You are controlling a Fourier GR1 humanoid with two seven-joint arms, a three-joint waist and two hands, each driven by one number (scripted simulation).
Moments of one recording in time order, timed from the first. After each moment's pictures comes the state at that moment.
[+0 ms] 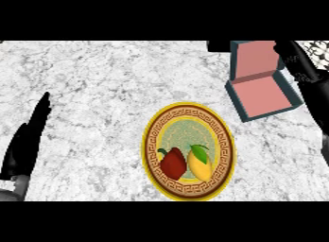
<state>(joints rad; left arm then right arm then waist) -0.06 0.57 -0.28 -1.57 0.10 0.42 0.17 -0.38 -0.57 0.19 -1.67 -0.10 -0.05 -0.04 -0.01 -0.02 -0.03</state>
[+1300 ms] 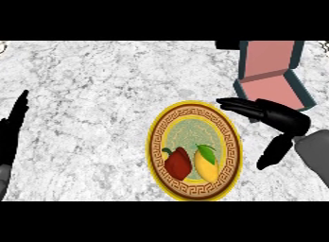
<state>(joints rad) -0.11 0.60 -0.16 -1.34 0.08 0.35 0.08 -0.50 -0.62 0.48 -1.17 0.19 0.36 -0.74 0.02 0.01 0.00</state>
